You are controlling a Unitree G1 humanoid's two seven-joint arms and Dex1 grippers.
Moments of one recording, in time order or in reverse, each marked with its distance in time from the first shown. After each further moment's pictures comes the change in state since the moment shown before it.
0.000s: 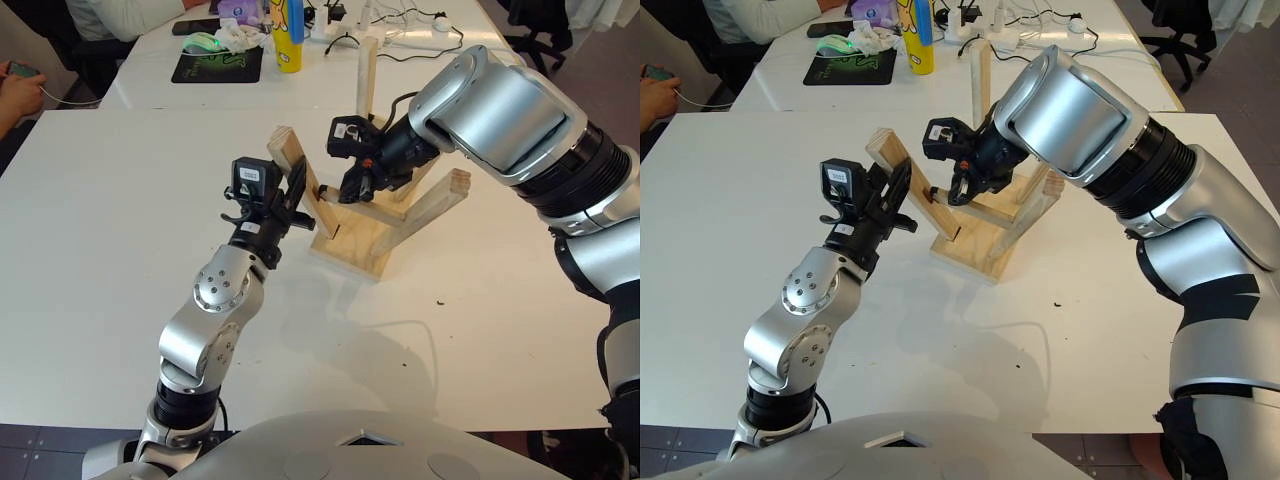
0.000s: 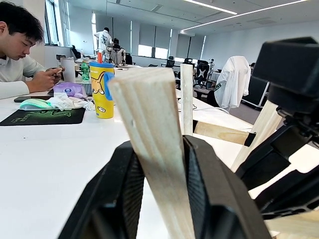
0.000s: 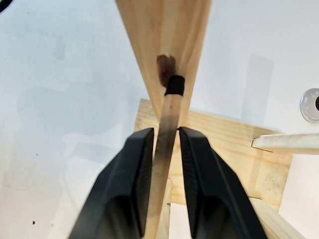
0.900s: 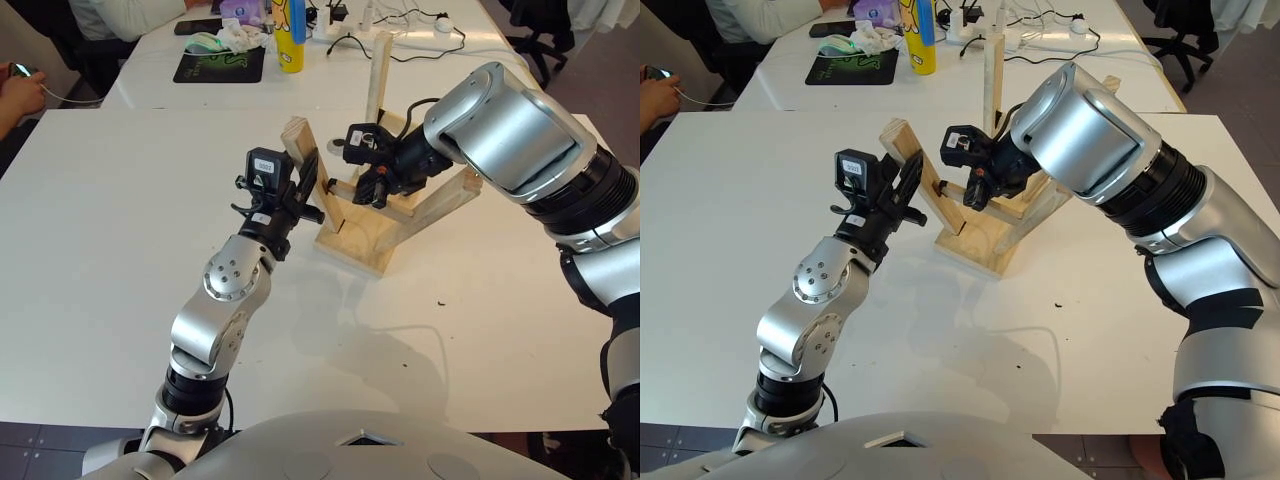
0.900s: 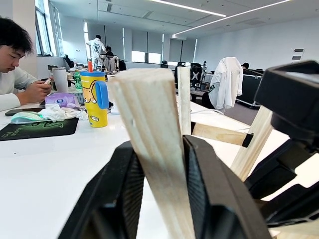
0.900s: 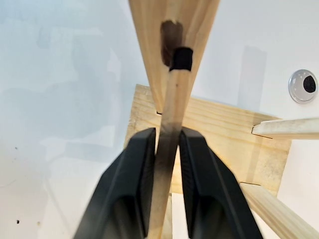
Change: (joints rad) left arm -0.050 -0.011 -0.020 0.077 0.054 -0.050 -0.062; right arm 0.094 -0.039 -0.055 -0.086 -0.084 0.047 -0.007
